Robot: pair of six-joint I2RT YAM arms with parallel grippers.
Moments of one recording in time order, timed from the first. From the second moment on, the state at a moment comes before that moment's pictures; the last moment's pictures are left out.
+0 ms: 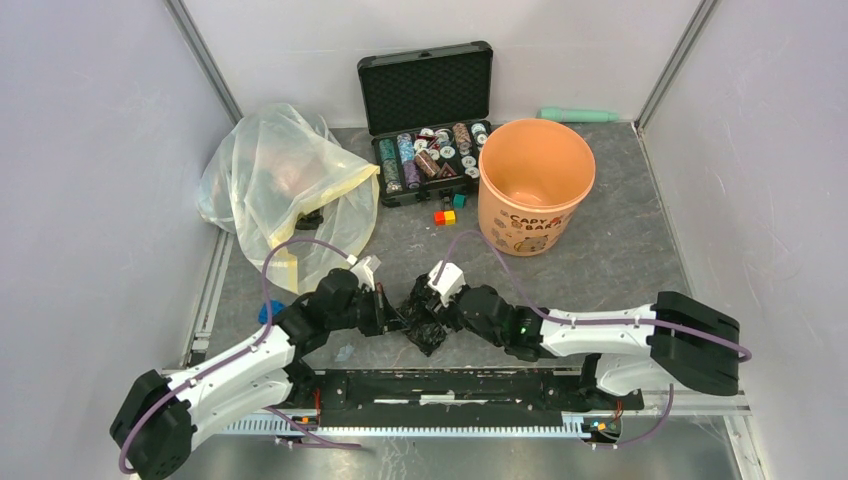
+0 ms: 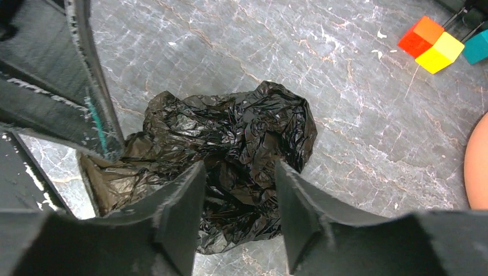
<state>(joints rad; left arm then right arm) -0.72 0.81 0.29 -0.11 0.34 -0.88 1.22 1.30 0.49 0.37 0.34 0.07</state>
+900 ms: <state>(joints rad) -0.72 0.47 0.33 -0.55 -0.16 -0.93 1.06 0.77 0.31 -0.10 0.89 0.45</state>
